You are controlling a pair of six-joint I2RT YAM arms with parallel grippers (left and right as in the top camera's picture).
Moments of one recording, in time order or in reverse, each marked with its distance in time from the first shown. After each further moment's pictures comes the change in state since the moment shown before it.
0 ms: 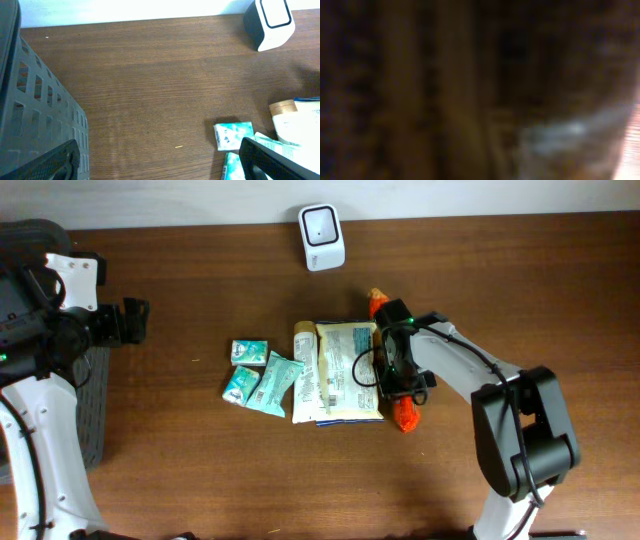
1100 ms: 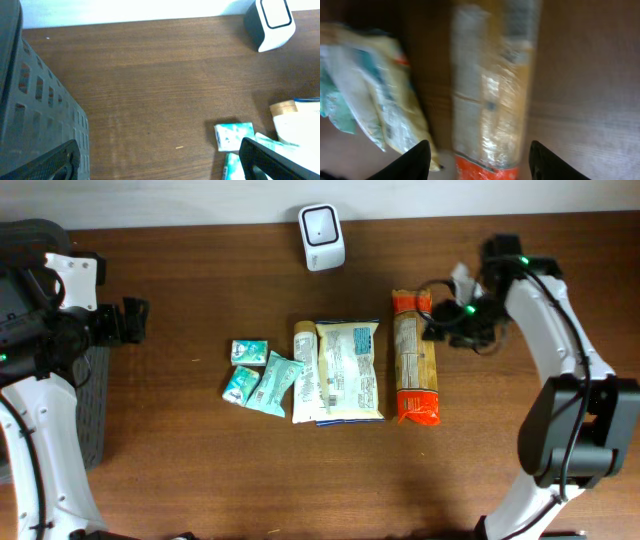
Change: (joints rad) left arm 0.000 0.000 0.000 0.003 0.000 0.000; right arm -0.403 -0.001 0.324 -0.207 -0.428 -0.198
